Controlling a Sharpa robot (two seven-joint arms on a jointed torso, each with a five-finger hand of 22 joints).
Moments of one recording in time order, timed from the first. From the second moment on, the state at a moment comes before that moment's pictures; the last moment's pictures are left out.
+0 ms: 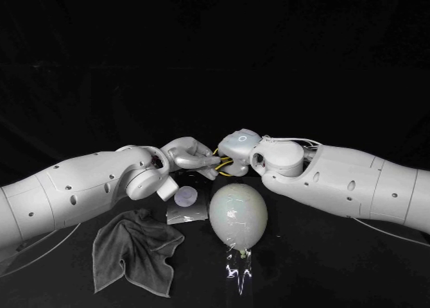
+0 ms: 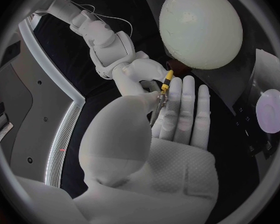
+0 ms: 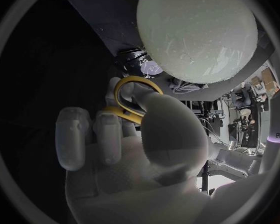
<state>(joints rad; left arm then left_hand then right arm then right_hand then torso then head) 1.41 -0.68 -0.06 1.31 -0.51 -0.01 0.06 1.46 -0.05 0.59 0.14 0.04 0.88 0.19 0.43 0.52 1.31 0.10 0.07 0.07 1.12 0.08 0.26 0.33 0.17 0.87 0.27 0.19 0.08 1.49 -0.43 -0.17 1.23 -1.88 -0.15 -0.18 1.10 0.01 0.49 0.12 0.05 1.09 0.02 0.61 0.87 1.24 0.06 0.37 0.99 1.47 -0.12 1.54 1.31 0.04 1.47 0.02 1.47 1.31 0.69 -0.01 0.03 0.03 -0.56</state>
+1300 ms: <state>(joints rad) 1.42 -0.75 -0.07 1.17 -0.15 -0.08 0.13 1.31 -0.07 -0.01 0.25 0.05 0.84 0.21 0.26 0.43 1.08 0.18 0.08 0.07 0.93 0.15 0.16 0.29 0.15 0.77 0.29 0.12 0.07 1.48 -0.65 -0.18 1.32 -1.77 -0.30 -0.26 1.06 0.01 0.54 0.17 0.05 1.00 -0.02 0.69 1.09 1.24 0.06 0.40 0.99 1.47 -0.12 1.54 1.31 0.04 1.45 0.05 1.43 1.31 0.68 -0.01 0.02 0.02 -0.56</state>
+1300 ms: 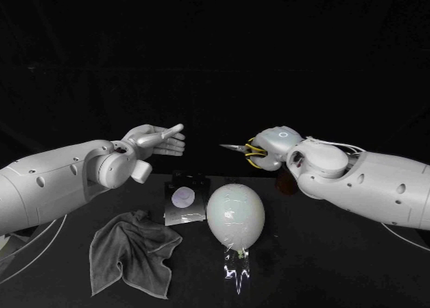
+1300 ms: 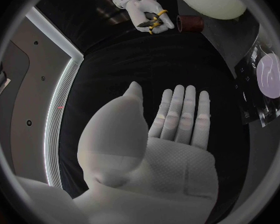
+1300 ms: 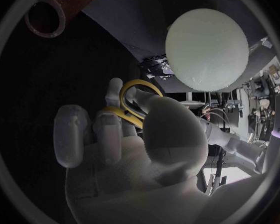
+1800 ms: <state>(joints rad) 1.34 -0.83 -0.08 1.26 -0.30 -0.17 0.32 1.61 -0.10 0.09 0.16 0.05 0.87 0.21 0.22 0.37 1.08 0.17 0.06 0.06 0.98 0.13 0.18 0.30 0.17 0.83 0.29 0.15 0.07 1.48 -0.90 -0.18 1.53 -0.74 -0.49 0.07 1.10 0.01 0.57 0.21 0.05 0.96 0.02 0.51 1.03 1.24 0.06 0.40 0.99 1.47 -0.11 1.49 1.31 0.05 1.38 0.02 1.33 1.31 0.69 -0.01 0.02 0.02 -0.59</state>
